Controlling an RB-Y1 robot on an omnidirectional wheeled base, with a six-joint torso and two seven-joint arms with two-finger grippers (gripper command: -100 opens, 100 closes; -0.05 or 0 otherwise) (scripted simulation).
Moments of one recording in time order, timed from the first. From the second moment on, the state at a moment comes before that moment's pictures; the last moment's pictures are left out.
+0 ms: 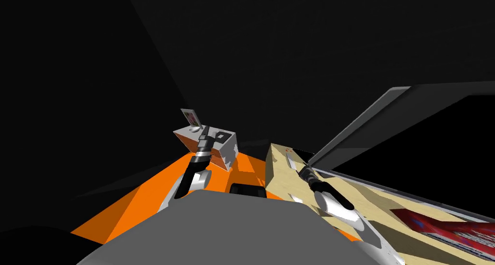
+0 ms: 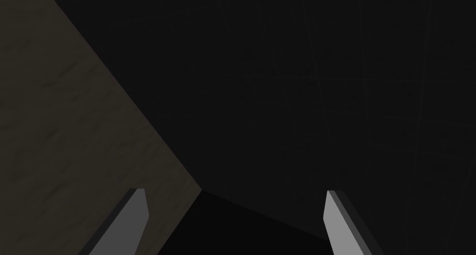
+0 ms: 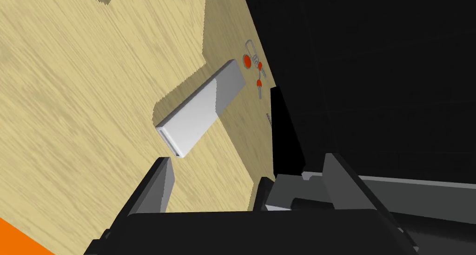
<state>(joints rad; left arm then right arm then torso) 0.49 0.03 0.03 -2.29 -0.08 -0.35 0.05 0.42 -0.46 -0.21 -1.59 -0.52 0.25 -0.35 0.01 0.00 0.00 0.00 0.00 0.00</state>
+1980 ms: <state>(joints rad) 0.49 0.03 0.03 -2.29 -0.08 -0.35 0.05 0.32 -0.66 -0.36 -0.96 -0.84 0.70 -0.60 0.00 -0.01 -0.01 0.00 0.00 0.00</state>
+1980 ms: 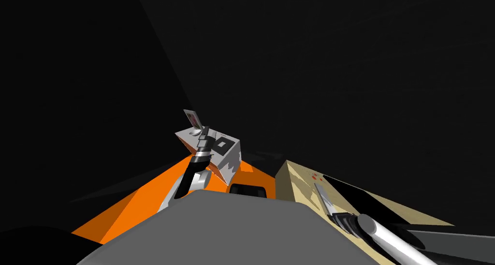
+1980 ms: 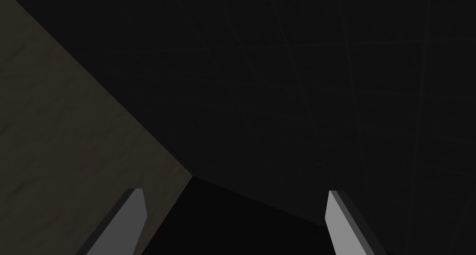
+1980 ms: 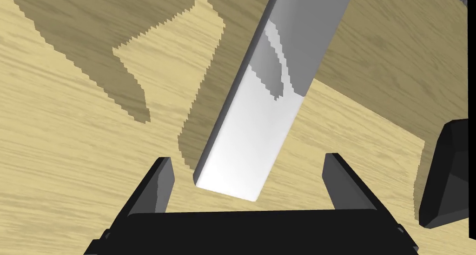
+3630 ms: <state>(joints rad) 0.49 0.03 0.03 -2.29 -0.08 -0.35 0.05 0.30 -0.75 -0.45 -0.60 -1.01 0.99 -0.77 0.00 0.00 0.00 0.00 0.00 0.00</state>
